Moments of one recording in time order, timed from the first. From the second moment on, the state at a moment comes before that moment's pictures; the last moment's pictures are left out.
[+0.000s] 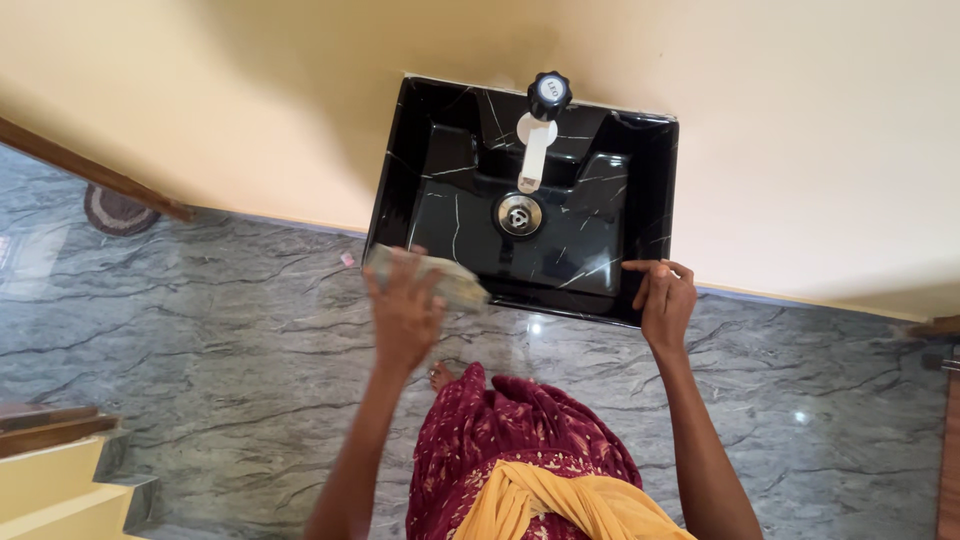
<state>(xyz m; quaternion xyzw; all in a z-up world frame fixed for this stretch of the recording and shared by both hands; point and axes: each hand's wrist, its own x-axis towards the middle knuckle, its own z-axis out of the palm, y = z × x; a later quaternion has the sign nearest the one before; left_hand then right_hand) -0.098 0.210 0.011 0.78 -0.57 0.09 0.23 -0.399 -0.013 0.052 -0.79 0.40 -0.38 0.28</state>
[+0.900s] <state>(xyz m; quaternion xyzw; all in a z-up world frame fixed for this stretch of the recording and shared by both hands) -0.104 0.194 -0.002 0.76 -0.55 0.17 0.29 -0.406 -0.013 0.046 -0.75 0.39 -0.43 0.31</state>
